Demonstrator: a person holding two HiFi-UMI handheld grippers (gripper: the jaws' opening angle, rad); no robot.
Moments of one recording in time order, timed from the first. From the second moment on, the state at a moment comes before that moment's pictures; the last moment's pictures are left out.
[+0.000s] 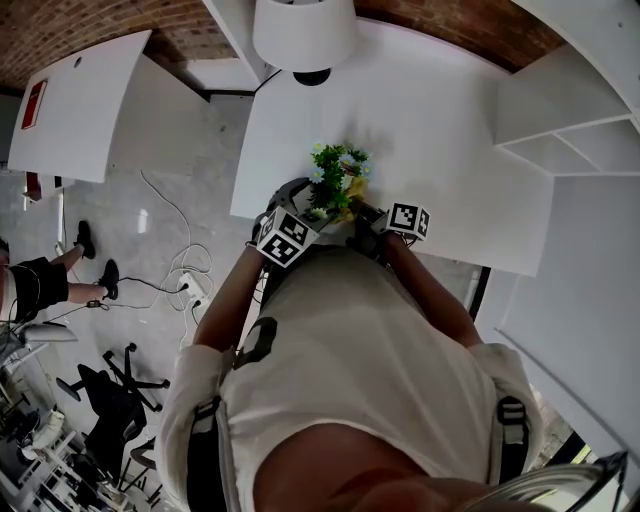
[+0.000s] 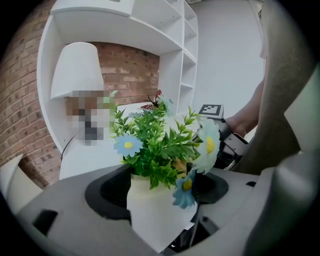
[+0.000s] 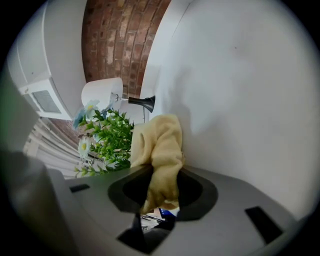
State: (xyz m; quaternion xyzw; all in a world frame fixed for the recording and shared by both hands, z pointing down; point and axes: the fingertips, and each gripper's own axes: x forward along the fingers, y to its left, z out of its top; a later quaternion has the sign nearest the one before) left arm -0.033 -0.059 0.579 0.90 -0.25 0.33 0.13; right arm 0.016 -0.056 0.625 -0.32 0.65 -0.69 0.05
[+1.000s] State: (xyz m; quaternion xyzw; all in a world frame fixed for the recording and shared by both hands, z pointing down) left arm -0.037 -0.060 0.569 0.89 -0.28 0.30 0.18; right arm 0.018 -0.058 0.621 -0.32 0.66 -0.68 0.06
